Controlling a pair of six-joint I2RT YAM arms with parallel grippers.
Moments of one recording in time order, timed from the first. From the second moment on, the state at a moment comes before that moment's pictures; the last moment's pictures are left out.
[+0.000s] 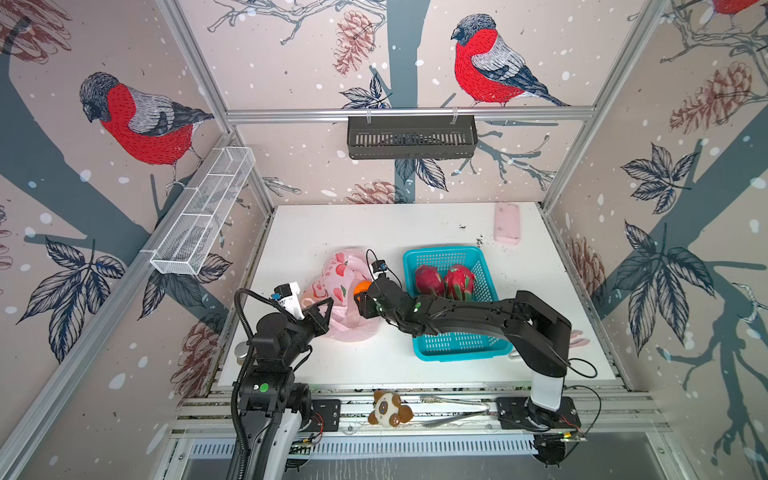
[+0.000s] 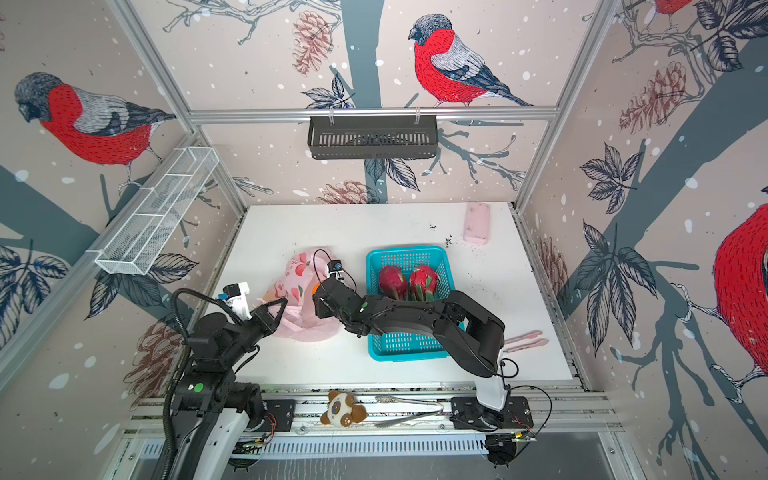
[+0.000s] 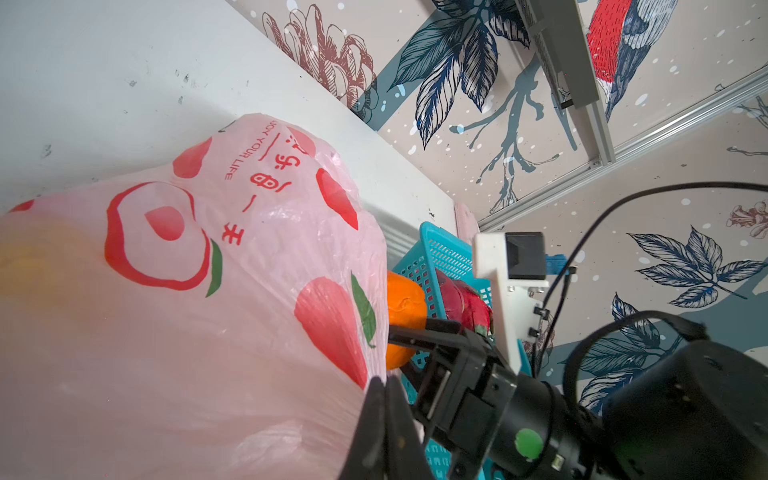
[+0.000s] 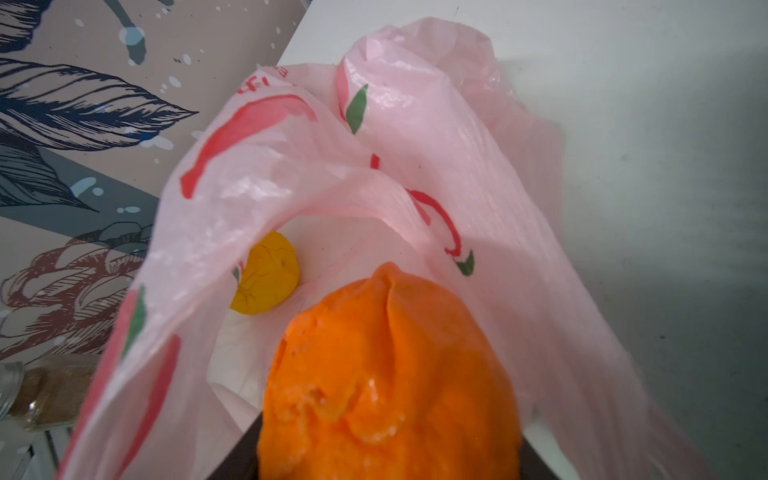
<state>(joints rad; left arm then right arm) -0.06 0.29 0.37 -0.38 0.41 -0.73 1.13 1.89 1.25 0.04 0.21 0.71</state>
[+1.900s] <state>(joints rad) -0.06 0.53 0.46 -0.20 0.41 -0.52 1.06 1.25 0.74 -0.38 0.41 0.86</state>
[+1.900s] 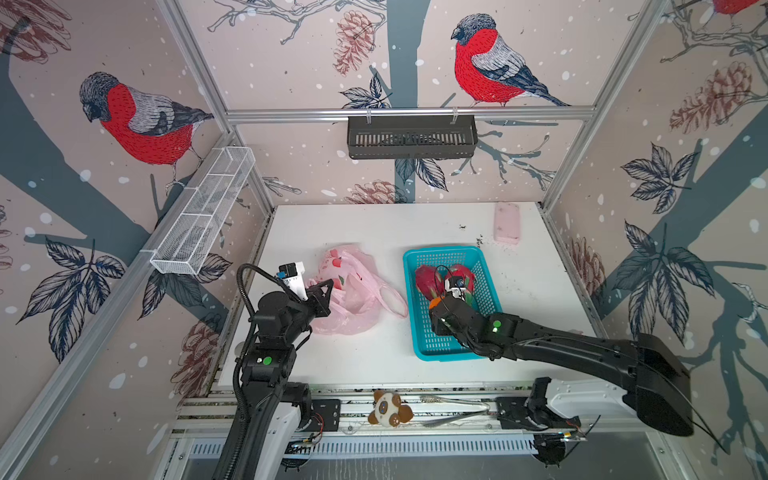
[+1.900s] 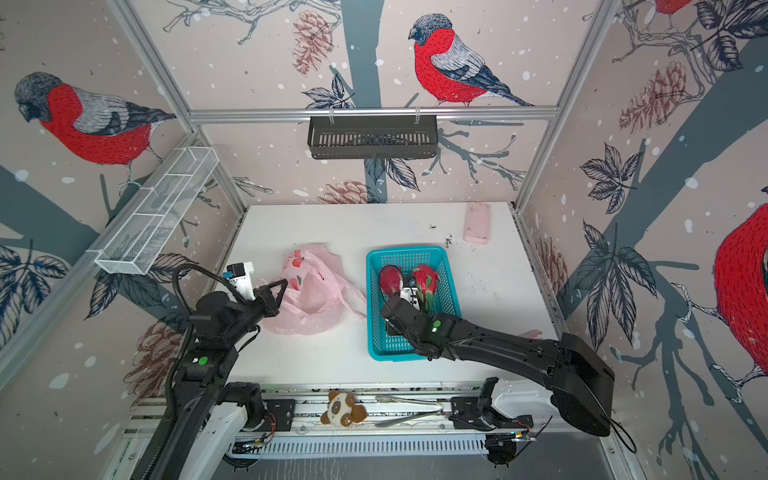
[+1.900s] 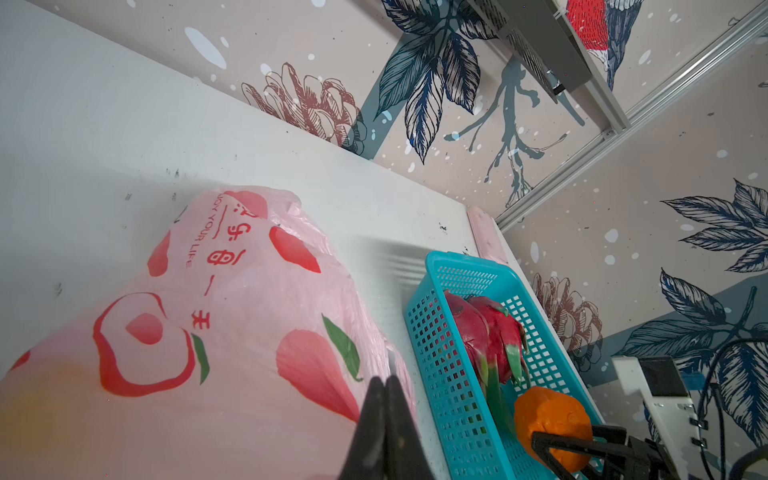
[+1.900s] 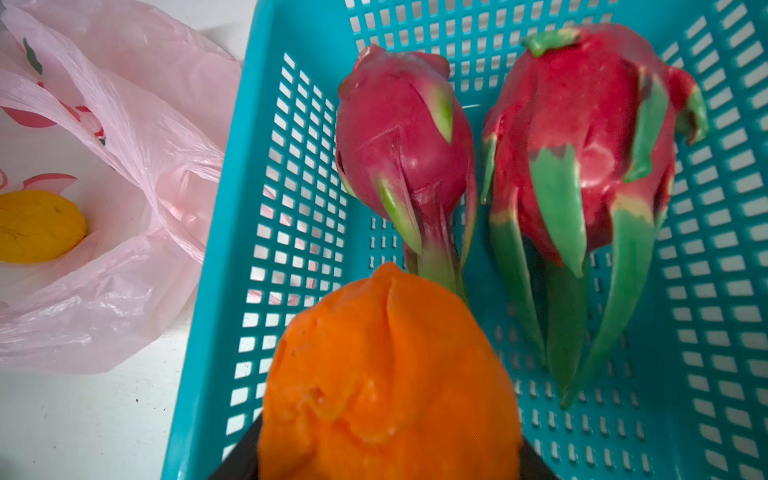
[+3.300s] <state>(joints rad) -0.06 0.50 0.44 -0.20 0.41 -0.52 1.07 1.36 0.84 -0.43 0.37 0.84</state>
